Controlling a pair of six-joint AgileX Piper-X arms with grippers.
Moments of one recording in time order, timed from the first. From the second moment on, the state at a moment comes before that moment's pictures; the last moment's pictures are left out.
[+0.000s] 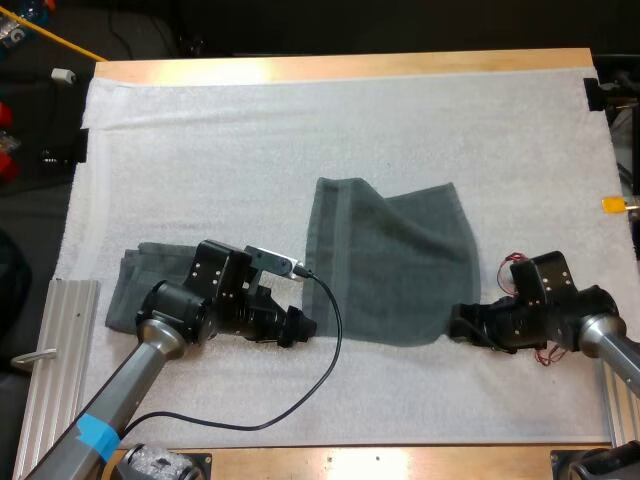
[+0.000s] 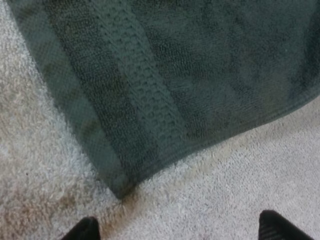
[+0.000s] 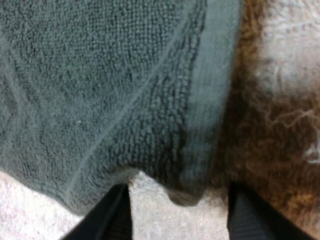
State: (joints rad) left arm -0.38 1.16 -0.69 0.80 0.48 -1.85; right arm 0.31 1.30 -0.51 0.57 -0.46 -1.31
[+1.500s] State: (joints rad) left arm -0.48 1.18 -0.69 0.71 0.33 -1.85; right arm 0.31 1.19 -0.50 0.59 -0.50 -1.20
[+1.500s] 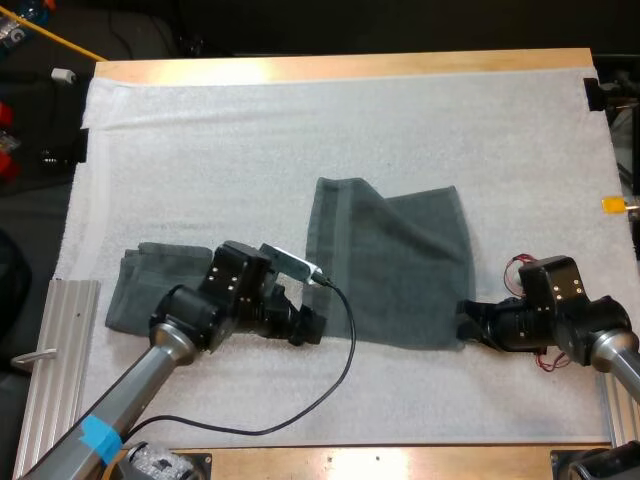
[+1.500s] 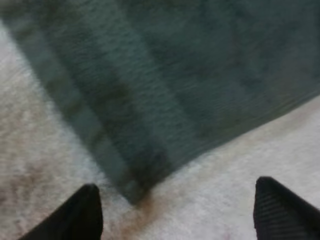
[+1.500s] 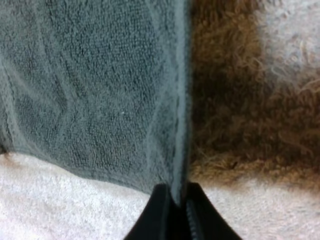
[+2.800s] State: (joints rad) left arm -0.48 1.50 -0.70 0.66 0.35 -1.85; right arm 0.31 1.18 -0.50 0.61 -0.53 -1.20
